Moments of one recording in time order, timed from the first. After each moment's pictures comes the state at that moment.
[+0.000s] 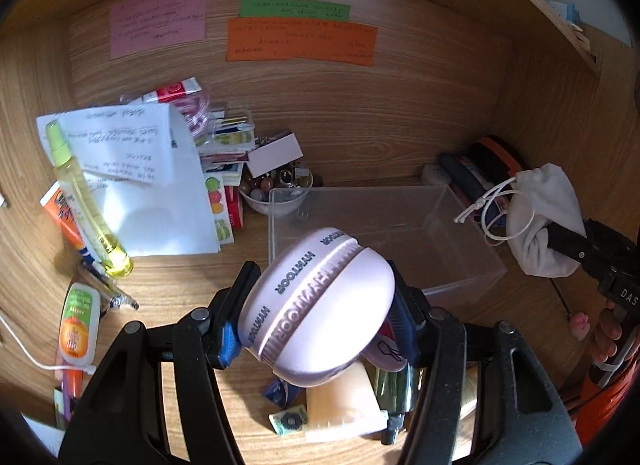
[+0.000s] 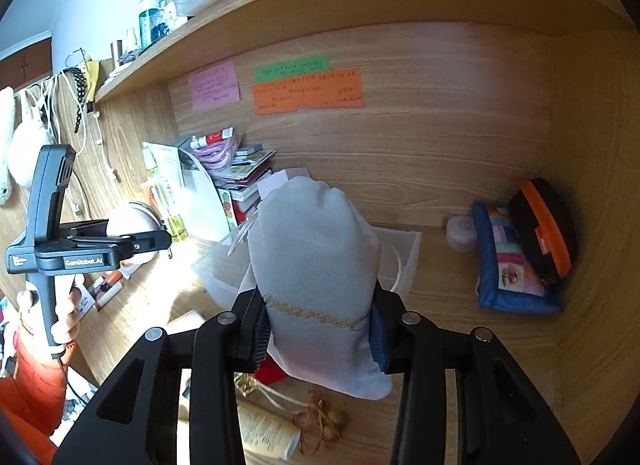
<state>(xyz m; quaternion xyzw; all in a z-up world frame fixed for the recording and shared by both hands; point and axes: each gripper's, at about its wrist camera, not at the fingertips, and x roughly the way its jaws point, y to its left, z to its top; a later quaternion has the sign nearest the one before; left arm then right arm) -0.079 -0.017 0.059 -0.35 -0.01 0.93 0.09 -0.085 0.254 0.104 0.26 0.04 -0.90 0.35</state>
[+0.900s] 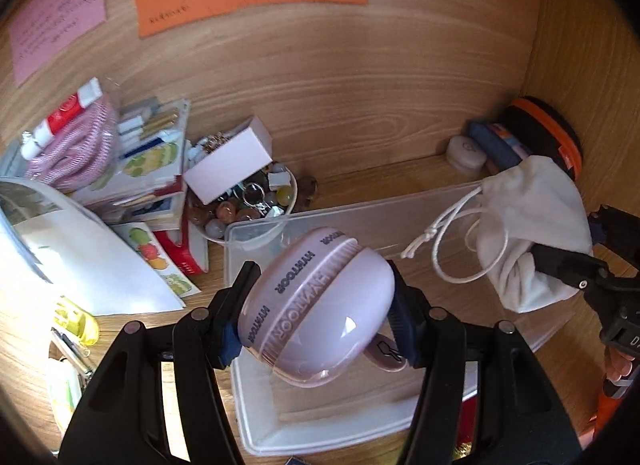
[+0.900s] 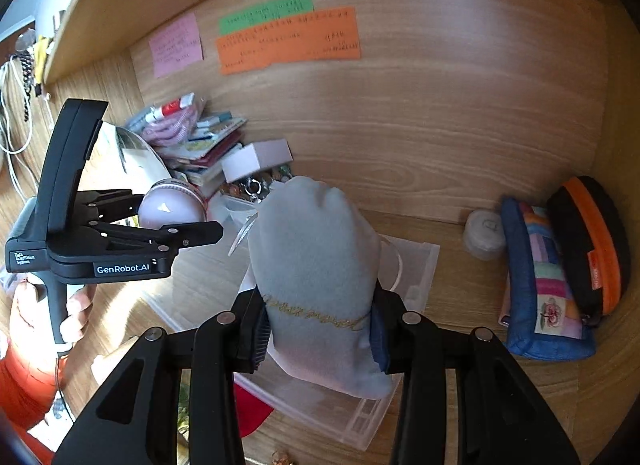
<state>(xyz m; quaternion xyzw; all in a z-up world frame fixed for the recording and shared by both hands) -0.196 0.024 0.016 -0.41 0.05 0.90 0.09 -0.177 0.207 0.069 0.32 0.07 -0.88 0.35</state>
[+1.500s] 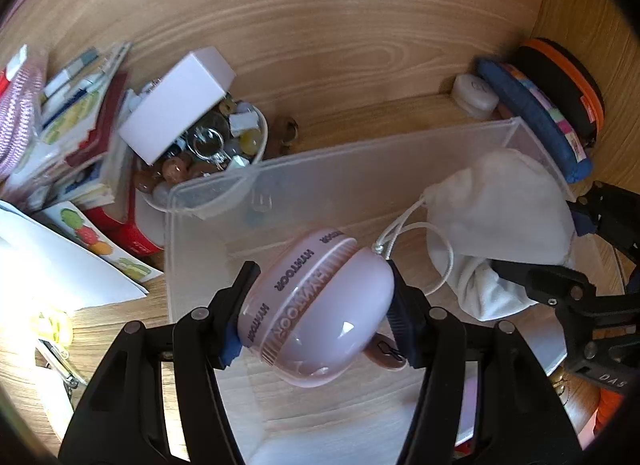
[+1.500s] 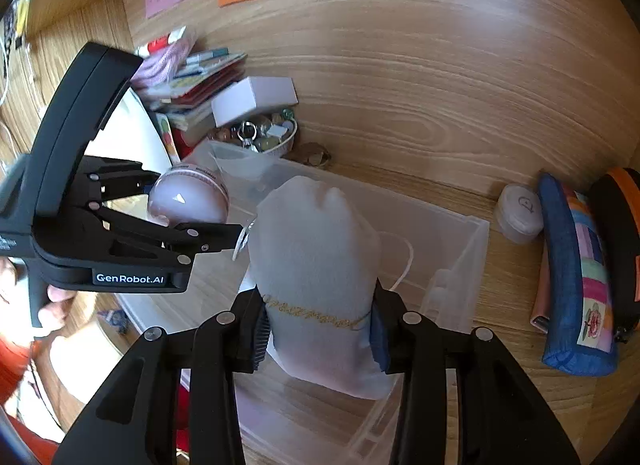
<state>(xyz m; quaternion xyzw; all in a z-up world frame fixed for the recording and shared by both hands) -0.225 0.040 -0.028 -0.50 0.07 0.86 0.10 -0.206 0.168 0.033 0.38 0.13 -0.85 0.35</state>
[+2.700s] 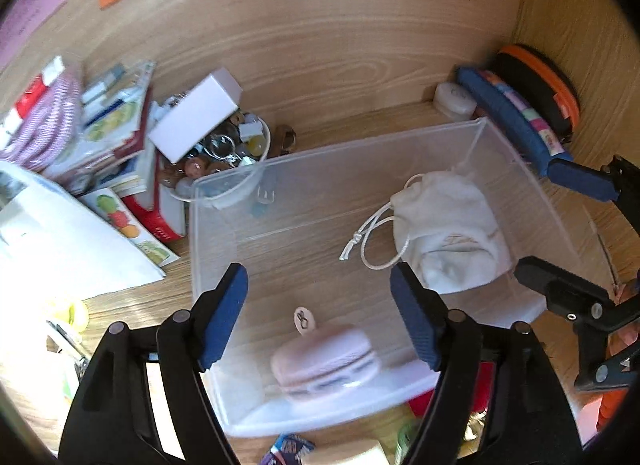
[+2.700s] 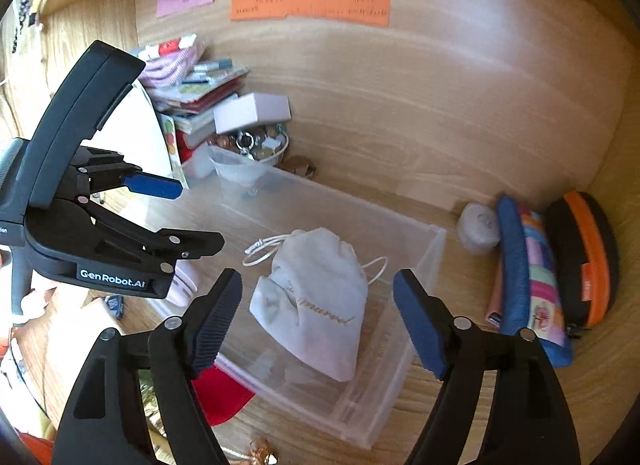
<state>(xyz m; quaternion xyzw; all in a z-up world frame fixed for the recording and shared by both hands) -0.187 0.040 0.001 -0.47 0.08 0.87 0.10 -0.170 0.184 0.064 0.33 0.17 -0.87 0.32</state>
